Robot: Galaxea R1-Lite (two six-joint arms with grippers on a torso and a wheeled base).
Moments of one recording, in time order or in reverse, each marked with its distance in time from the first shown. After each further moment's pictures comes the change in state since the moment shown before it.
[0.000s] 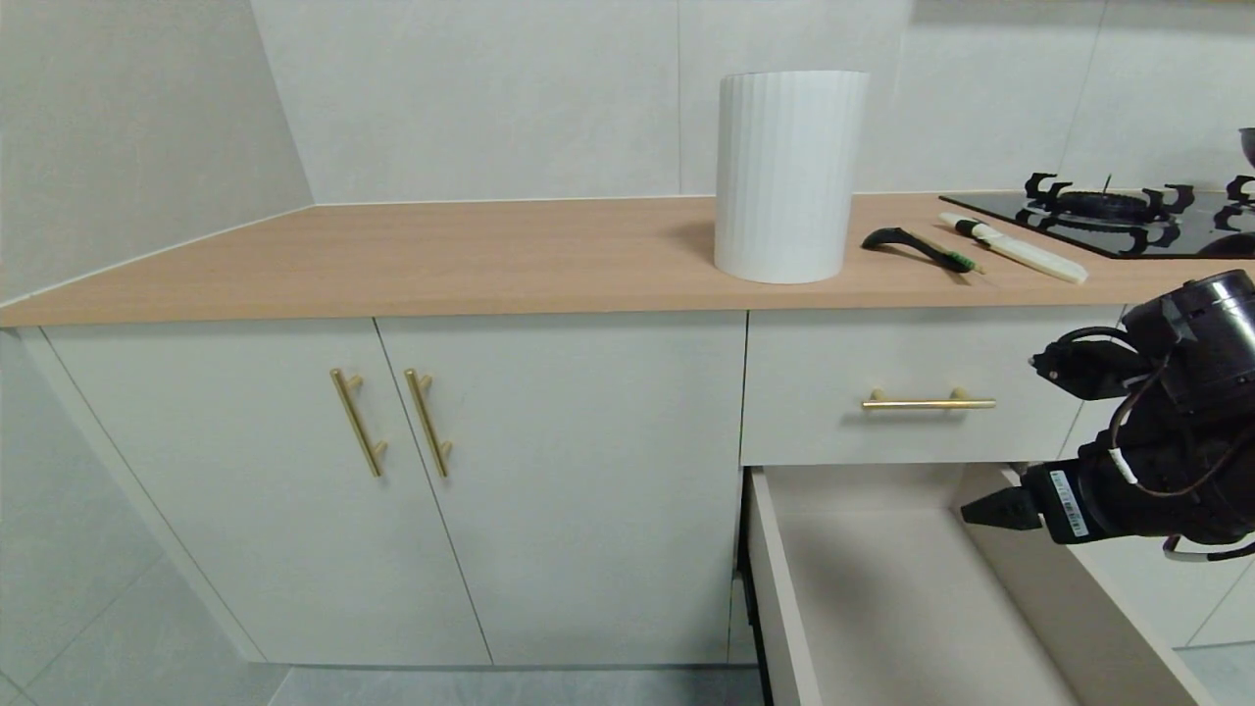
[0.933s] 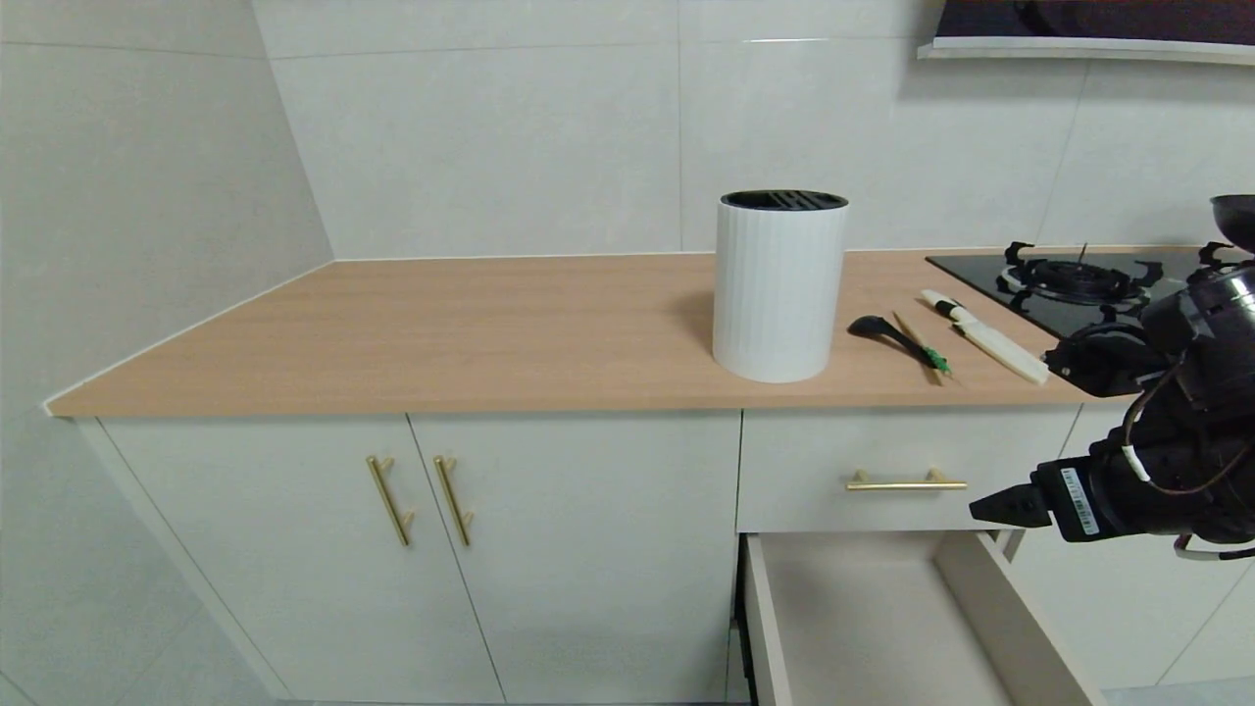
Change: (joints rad) left arm 0.000 0.000 0.000 0.000 0.000 0.000; right arm -0.014 -0.015 0.003 0.000 -0.003 -0.008
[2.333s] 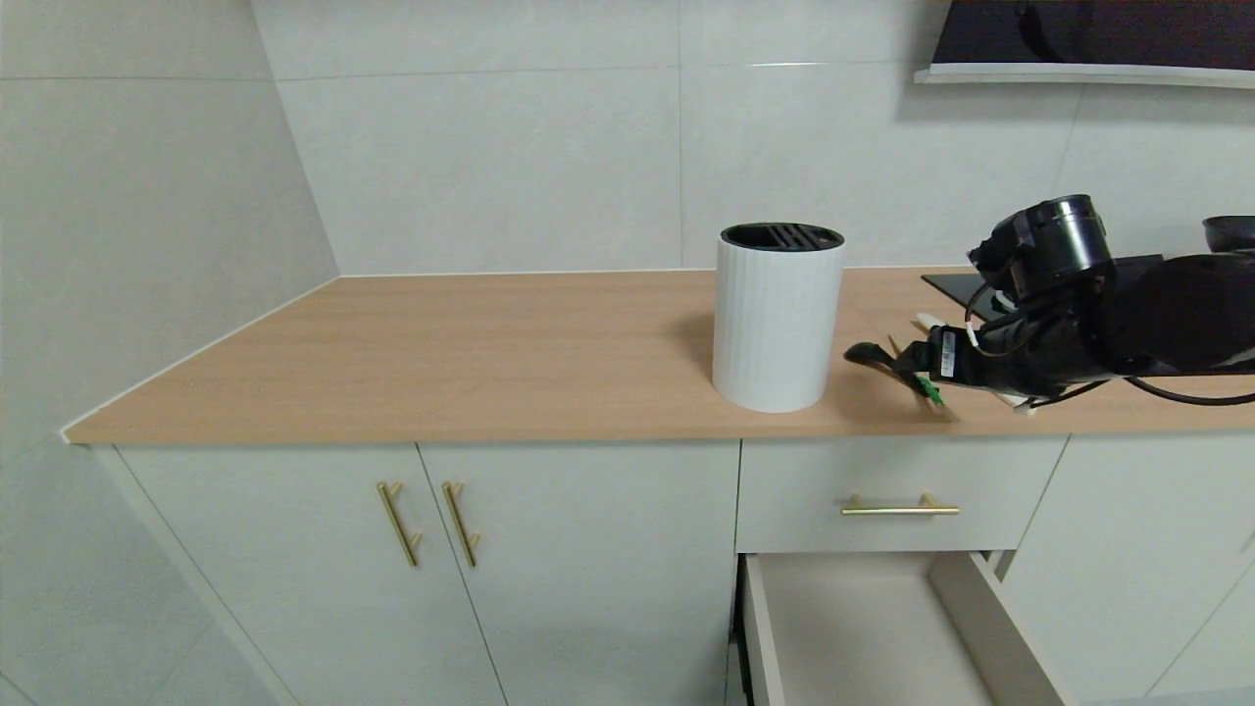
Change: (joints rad) left arm 0.000 0.000 0.000 0.000 0.000 0.000; right arm -0.043 0.400 -0.438 -0.151 -0.130 0.227
